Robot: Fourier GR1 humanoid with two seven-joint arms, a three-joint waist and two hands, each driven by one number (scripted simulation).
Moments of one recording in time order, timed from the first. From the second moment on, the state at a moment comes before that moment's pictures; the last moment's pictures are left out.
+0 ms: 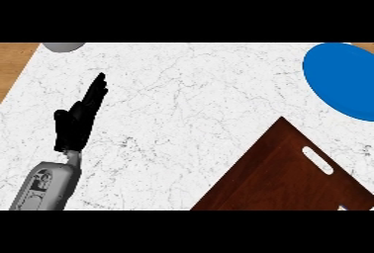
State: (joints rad) left arm -0.27 0.27 -0.10 -1.40 0.03 0.12 0.08; right arm -0.24 -1.03 -0.40 -0.81 0.28 0.00 -0.53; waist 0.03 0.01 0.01
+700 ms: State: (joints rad) left arm -0.31 0.24 -0.12 -1.40 0.00 0.11 0.10; right arm -0.69 -0.91 -0.25 -0.43 0.40 0.07 -0.61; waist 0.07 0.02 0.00
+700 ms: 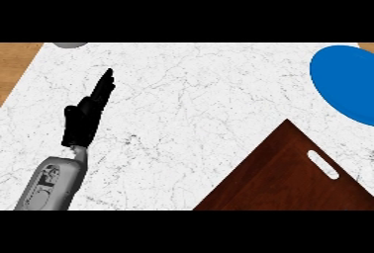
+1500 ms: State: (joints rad) left arm -0.33 0.24 -0.10 -1.39 -0.01 0.10 0.09; right arm -0.88 -0.72 -0.15 -0.16 0.57 -0.05 -0.46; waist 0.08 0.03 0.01
